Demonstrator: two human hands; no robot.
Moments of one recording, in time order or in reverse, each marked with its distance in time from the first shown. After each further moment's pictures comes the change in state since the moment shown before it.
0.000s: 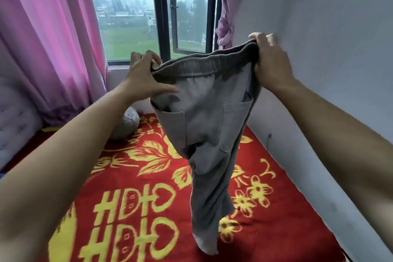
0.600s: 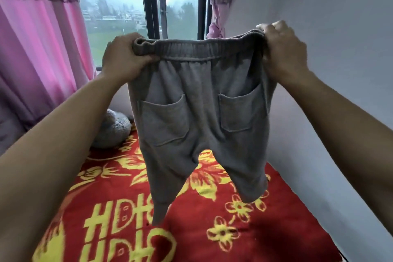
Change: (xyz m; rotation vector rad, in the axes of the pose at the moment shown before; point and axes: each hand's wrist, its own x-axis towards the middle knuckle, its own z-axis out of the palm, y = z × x) left_hand 0.046 0.005 -0.039 -0.003 0.285 0.130; right_hand 0.027 -0.003 -0.034 -0.264 0.094 -0.039
